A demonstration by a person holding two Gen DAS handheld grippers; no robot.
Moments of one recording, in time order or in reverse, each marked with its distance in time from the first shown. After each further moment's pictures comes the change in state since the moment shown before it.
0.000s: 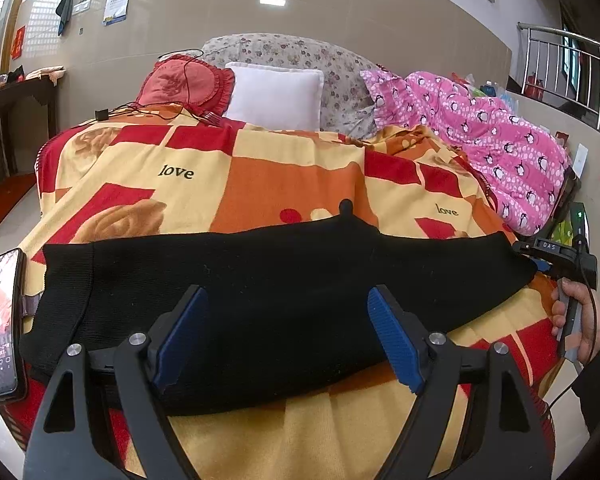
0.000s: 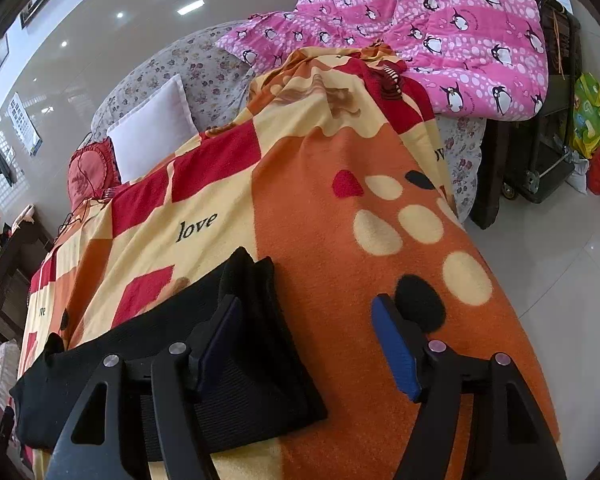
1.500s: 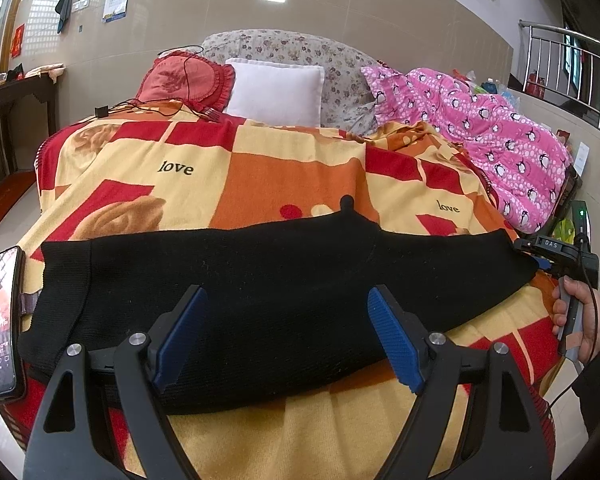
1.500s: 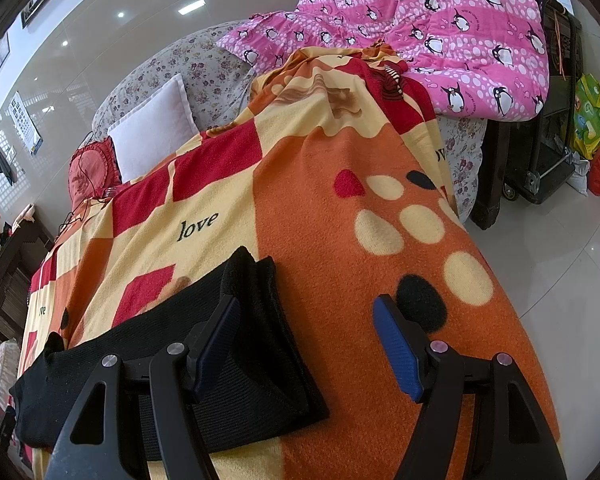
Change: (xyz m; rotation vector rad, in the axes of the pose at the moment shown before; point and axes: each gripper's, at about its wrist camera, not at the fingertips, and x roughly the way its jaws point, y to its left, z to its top) left arm 0.001 -0.001 -0.002 0.000 0.009 0.001; right arm 0.000 0.000 0.000 0.000 0.000 0.001
